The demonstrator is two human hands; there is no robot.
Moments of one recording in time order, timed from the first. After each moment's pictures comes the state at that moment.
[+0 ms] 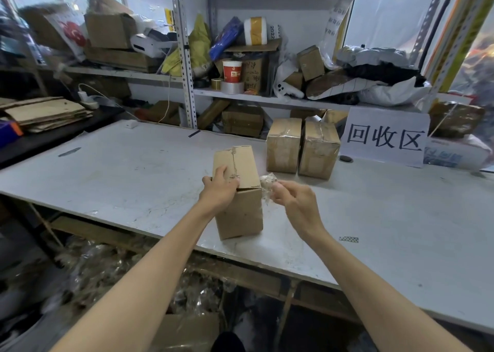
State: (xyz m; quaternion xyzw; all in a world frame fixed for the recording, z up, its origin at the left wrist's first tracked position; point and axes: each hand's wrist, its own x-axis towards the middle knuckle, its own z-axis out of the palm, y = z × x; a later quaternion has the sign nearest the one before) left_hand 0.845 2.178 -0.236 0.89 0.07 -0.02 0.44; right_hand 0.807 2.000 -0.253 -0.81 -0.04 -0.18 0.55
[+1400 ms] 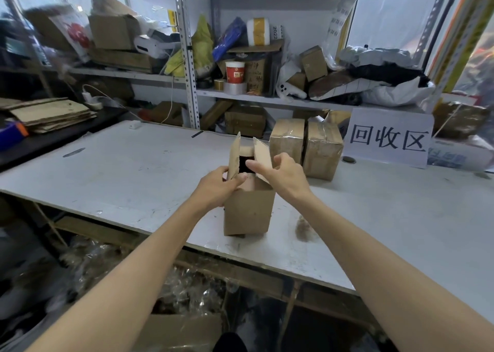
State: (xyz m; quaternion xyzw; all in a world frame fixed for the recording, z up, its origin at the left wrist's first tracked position) left_hand 0.832 2.198 -0.217 0.87 0.00 -0.03 0.49; right_hand 0.839 2.025 -0.204 -0.89 0.03 -0.08 0.45
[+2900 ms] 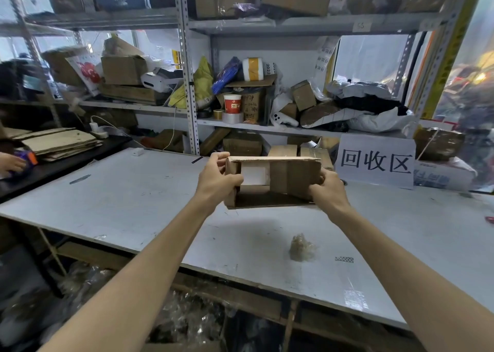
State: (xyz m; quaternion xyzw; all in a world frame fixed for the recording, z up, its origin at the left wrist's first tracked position) left_hand 0.814 2.180 -0.152 0.79 -0.04 0.11 0.60; right_hand 0.818 1.945 -0.178 -0.83 0.01 -0.19 0.52
